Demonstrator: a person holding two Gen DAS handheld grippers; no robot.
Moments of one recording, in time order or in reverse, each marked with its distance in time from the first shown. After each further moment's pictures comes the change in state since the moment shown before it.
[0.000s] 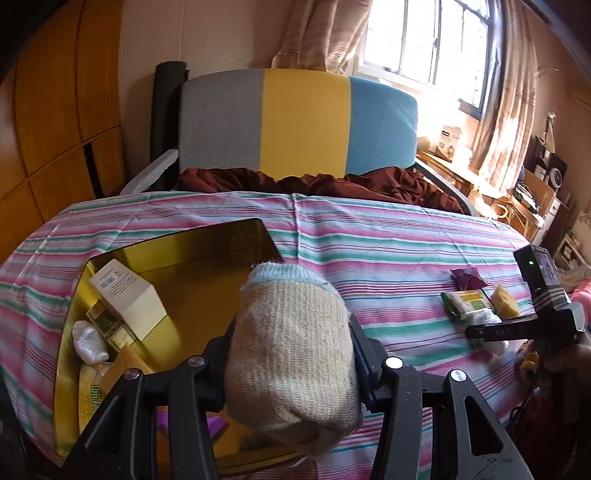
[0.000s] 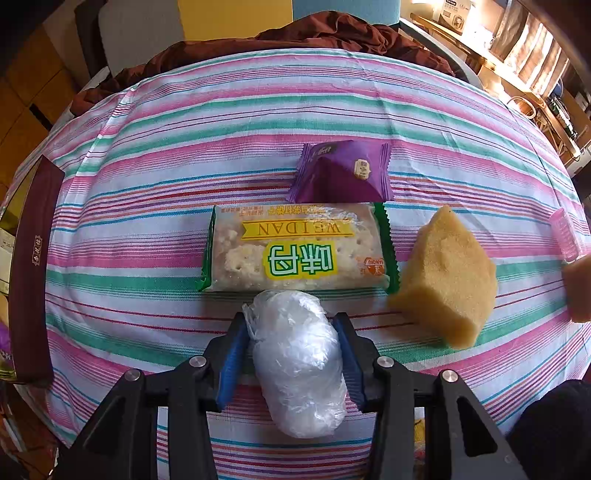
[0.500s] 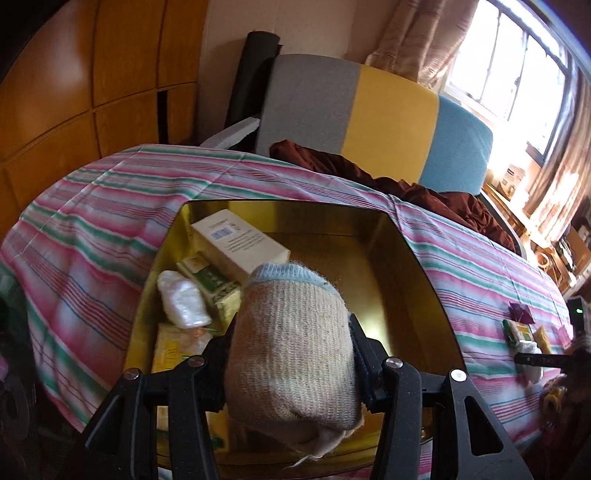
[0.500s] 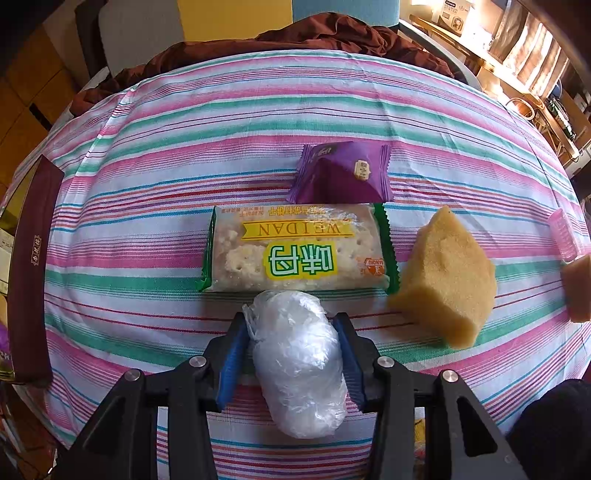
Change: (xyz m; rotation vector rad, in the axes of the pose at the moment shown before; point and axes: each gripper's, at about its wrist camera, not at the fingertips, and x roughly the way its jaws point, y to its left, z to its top) left arm -0.009 0.124 -0.025 -0.252 0.035 0.132; right arm -0.002 0.010 -0.001 -0.005 -0.004 -0.008
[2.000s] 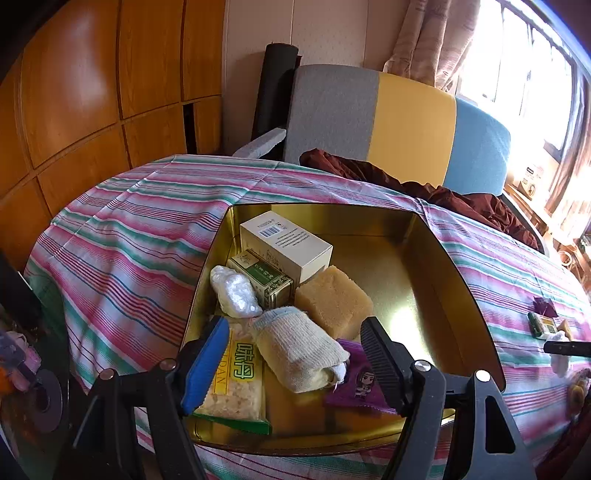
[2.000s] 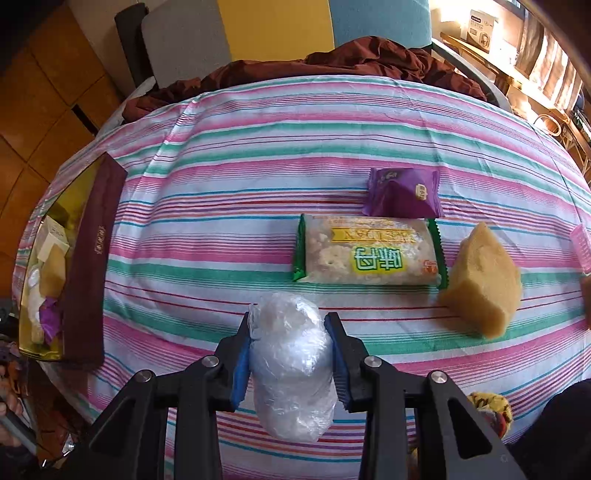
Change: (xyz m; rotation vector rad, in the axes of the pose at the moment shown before) left arm -0.020 0.008 -0.016 0.035 -0.045 0.105; right arm -0.039 0.046 -0.010 -0.066 -0.088 0.173
